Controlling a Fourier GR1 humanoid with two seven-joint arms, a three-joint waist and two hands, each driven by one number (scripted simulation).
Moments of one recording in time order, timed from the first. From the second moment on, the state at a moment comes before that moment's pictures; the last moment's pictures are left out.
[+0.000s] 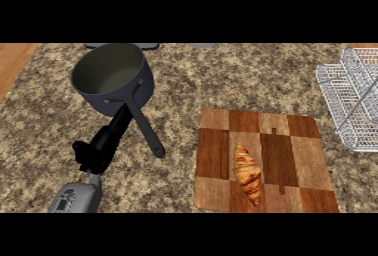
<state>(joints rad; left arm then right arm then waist) -0.15 0.10 -0.07 -1.33 0.00 -0.11 -0.09 -1.13 -0.67 -0.79 -0.50 0.92 -0.44 0.84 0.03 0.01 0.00</state>
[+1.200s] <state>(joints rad) -0.09 0.13 -0.01 -1.33 0.01 -0.10 -0.11 -0.94 -0.76 -0.75 -0.81 1.10 -0.85 0.92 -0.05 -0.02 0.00</state>
